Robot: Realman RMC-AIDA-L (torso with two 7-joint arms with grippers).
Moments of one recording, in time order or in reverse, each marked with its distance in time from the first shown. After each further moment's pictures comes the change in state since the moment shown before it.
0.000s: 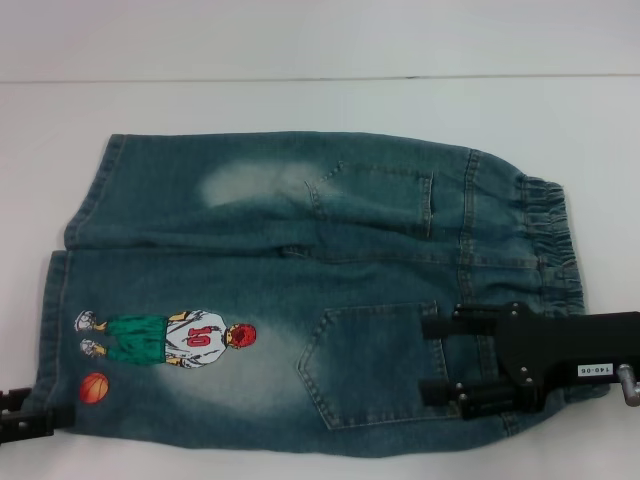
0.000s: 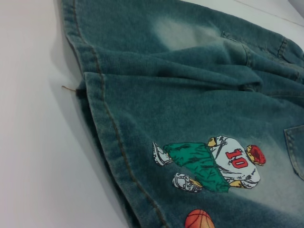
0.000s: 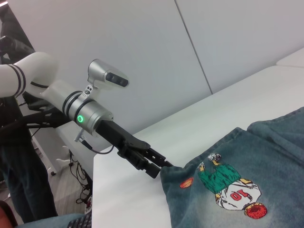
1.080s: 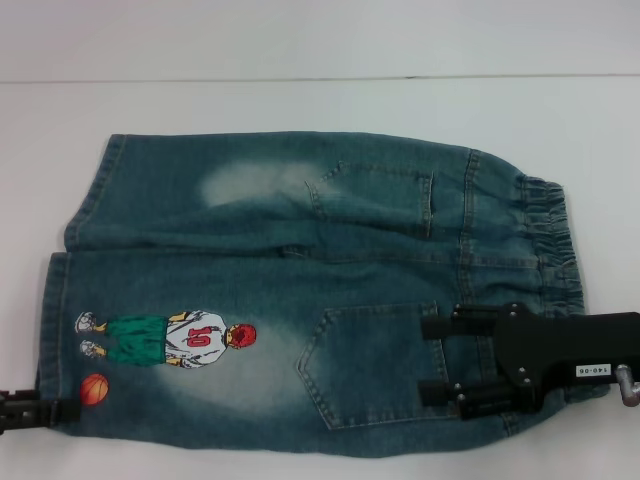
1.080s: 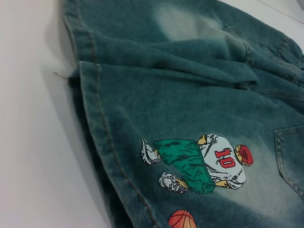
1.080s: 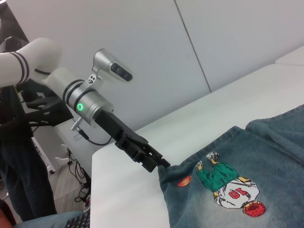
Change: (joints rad) left arm -0.055 0.015 0.017 0.032 0.059 0.068 -0.158; right arm 0.000 0.001 -0.005 0.000 -0.001 0.008 -0.001
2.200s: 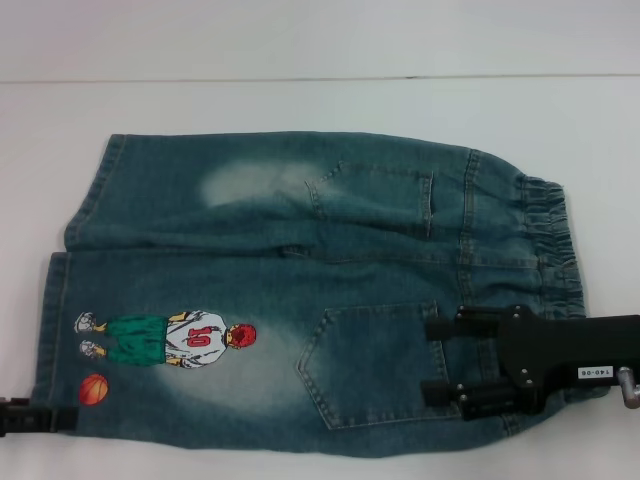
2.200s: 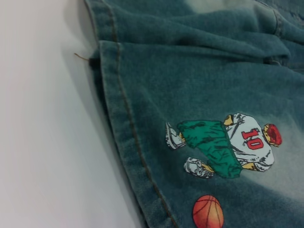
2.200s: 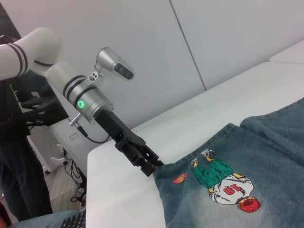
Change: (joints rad) left arm -0.032 0.000 0.060 0.020 0.084 -0.037 -0.053; right arm -0.009 -0.001 -0.002 0.000 0.001 0.010 0.000
